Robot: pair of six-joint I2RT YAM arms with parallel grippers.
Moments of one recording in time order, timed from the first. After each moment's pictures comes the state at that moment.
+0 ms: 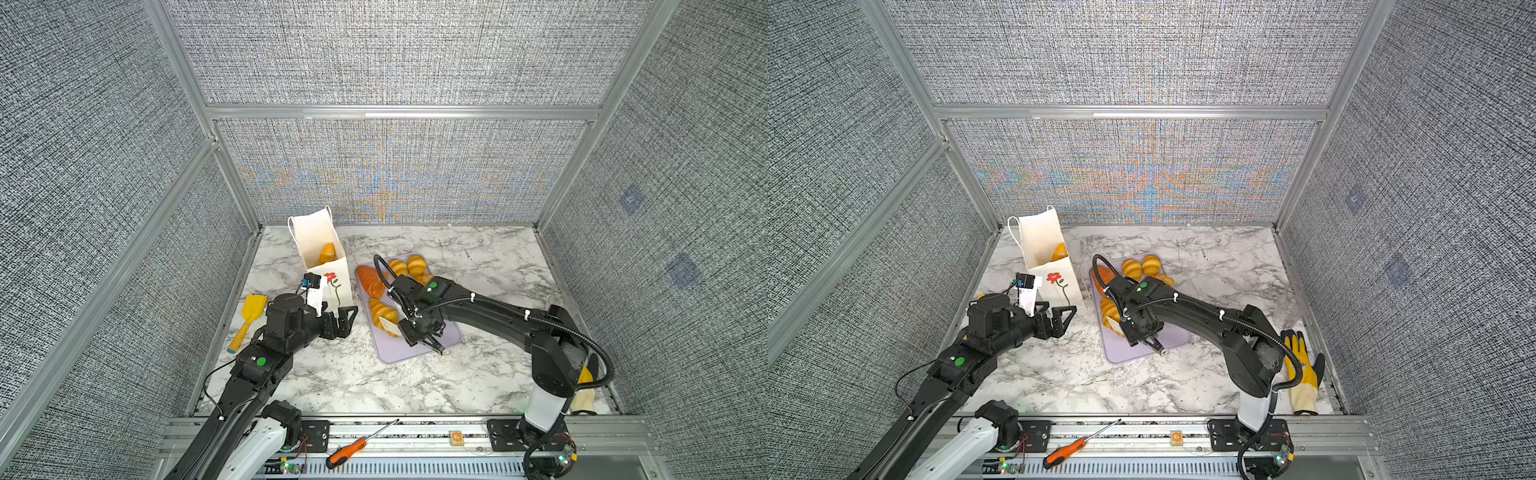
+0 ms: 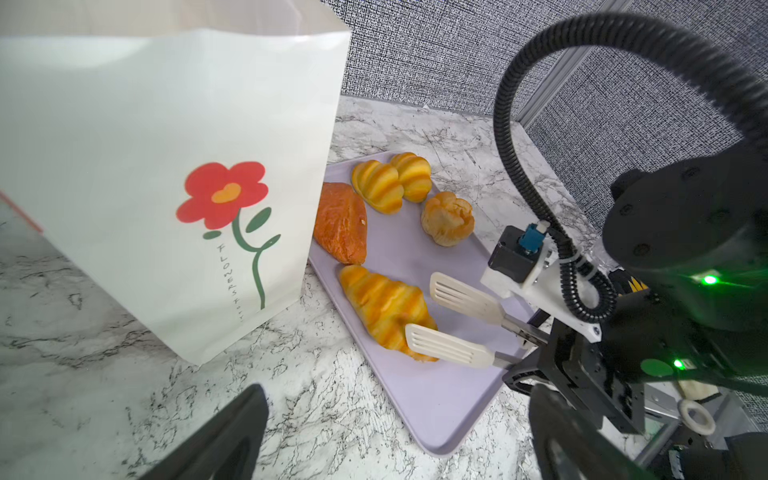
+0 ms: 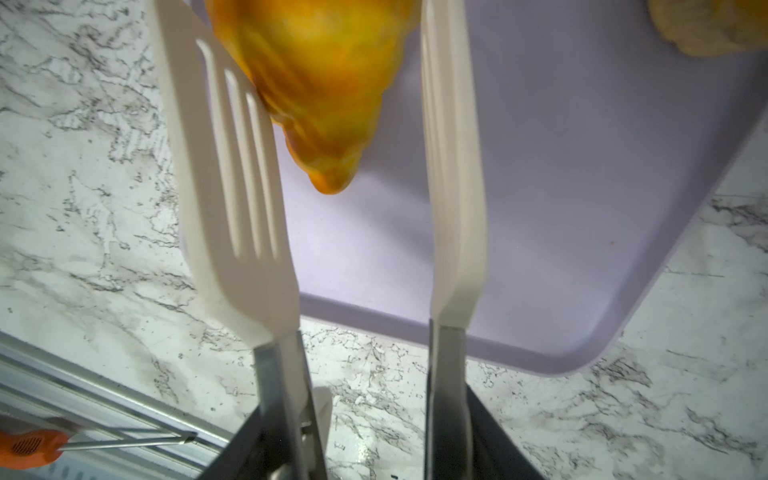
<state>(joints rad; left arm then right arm) -0.41 0.71 0.69 -0.46 0.23 -0.32 0.89 1.80 1.44 -1.08 0.07 0.34</state>
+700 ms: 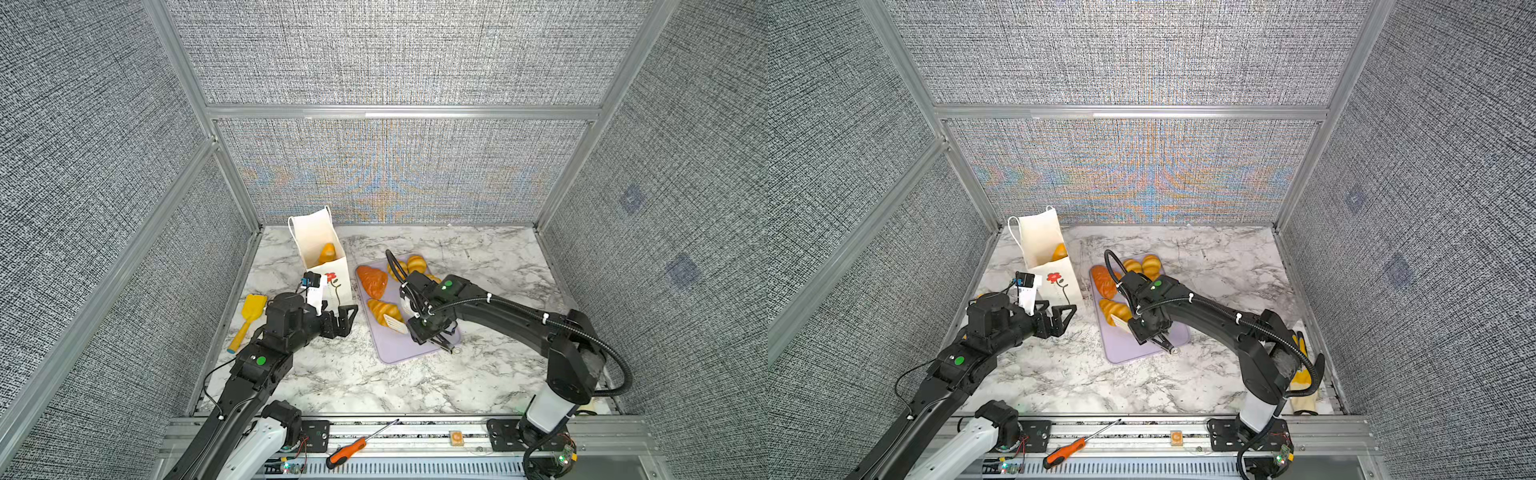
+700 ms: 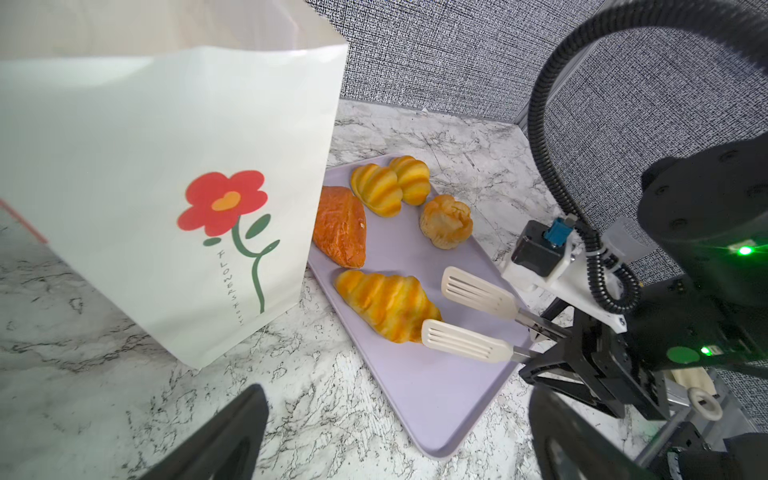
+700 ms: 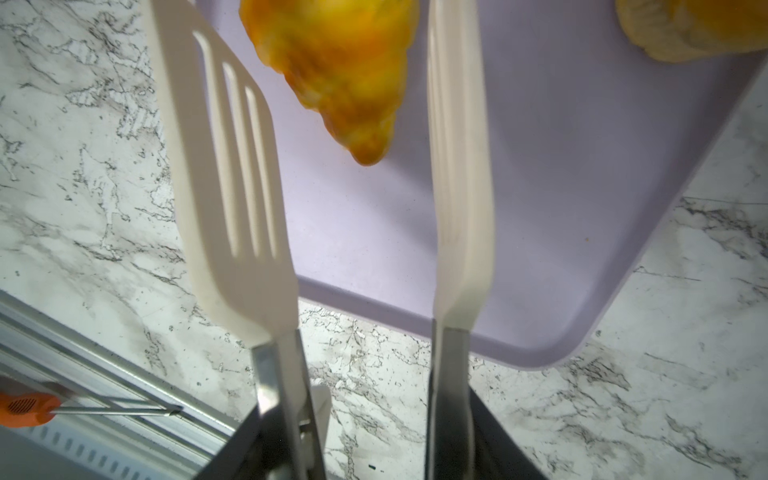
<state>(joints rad) -0.41 0.71 0.70 -0.46 0.23 -0.32 0.85 1.72 1.37 -1.03 0.01 0.25</state>
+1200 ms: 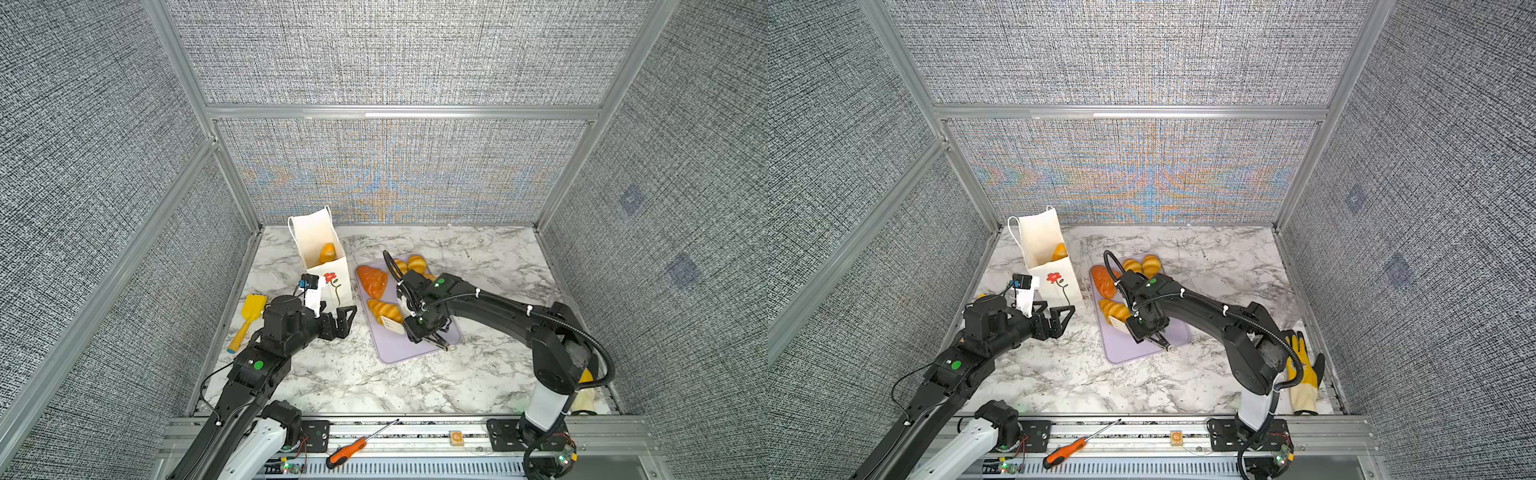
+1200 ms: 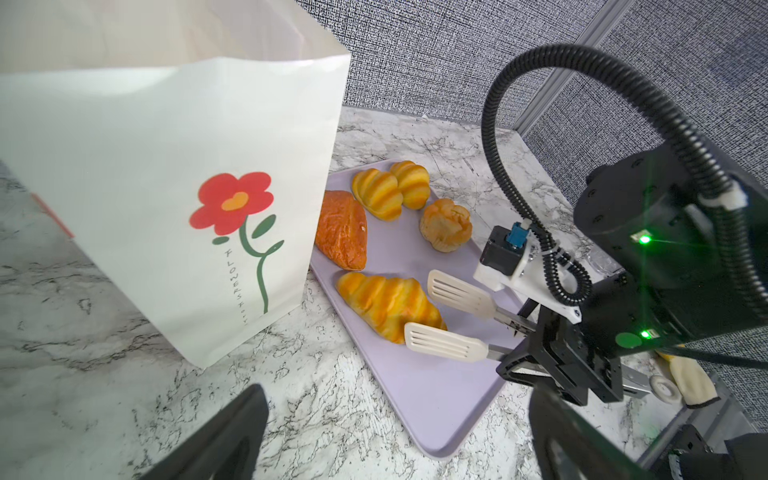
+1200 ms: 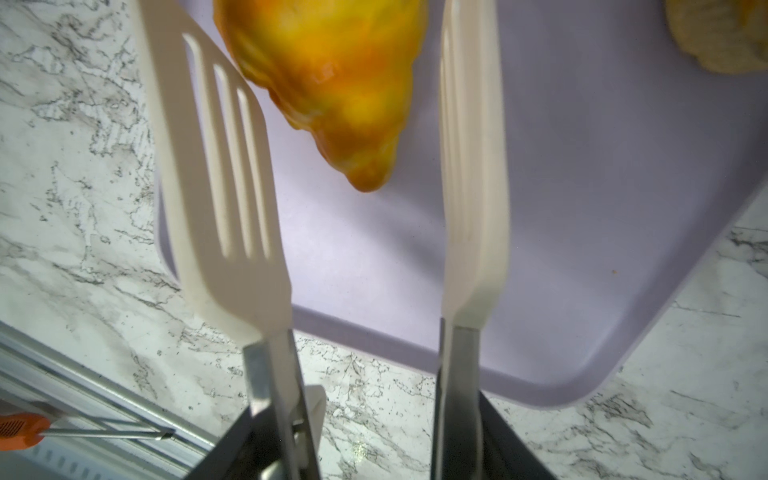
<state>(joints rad) -0.41 0.68 0.69 -0.47 0.23 -0.32 0.83 1.81 1.41 -1.01 -0.02 0.22</state>
